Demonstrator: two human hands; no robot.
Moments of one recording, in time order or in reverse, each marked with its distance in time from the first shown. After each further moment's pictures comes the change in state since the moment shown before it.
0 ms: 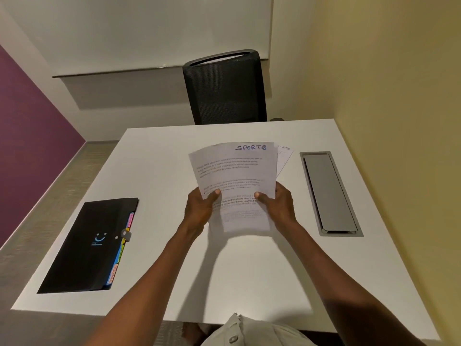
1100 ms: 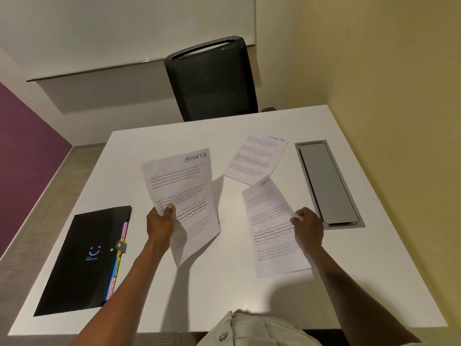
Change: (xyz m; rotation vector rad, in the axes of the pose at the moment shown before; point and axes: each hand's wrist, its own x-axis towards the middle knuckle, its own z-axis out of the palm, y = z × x) left_hand 0.025 -0.028 -0.068 0.116 0.349 -0.132; right_hand 0.015 0.123 -0.062 -0.539 0.309 0.173
